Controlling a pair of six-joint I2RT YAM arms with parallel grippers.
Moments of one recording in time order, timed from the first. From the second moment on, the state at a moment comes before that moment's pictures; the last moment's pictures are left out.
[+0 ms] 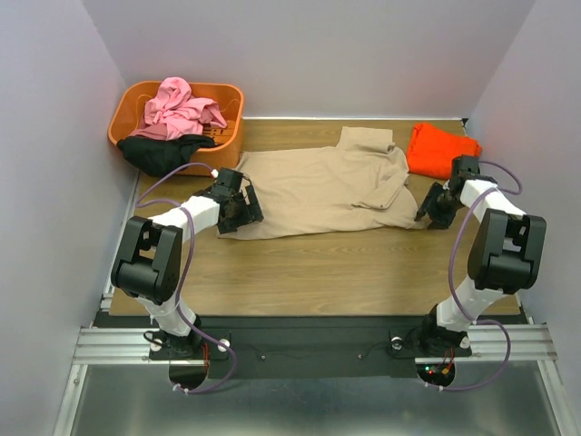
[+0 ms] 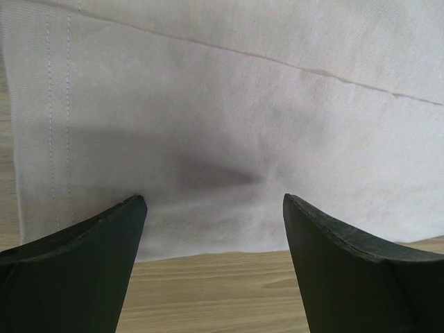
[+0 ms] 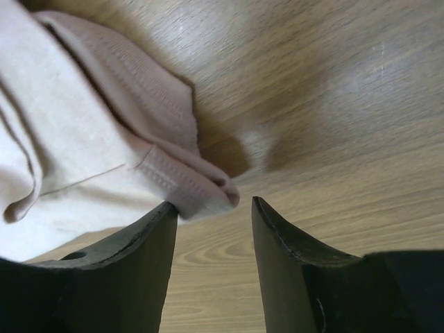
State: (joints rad) left arm -0.32 1.65 0.95 -0.31 -0.01 -0.60; right arm -0.23 1.68 1.12 -0.66 -0.16 0.37
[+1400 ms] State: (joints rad) left arm -0.28 1.66 0.92 -0.20 -0.01 -0.59; right arm -0.23 1.70 1.37 -0.73 0.31 0.24
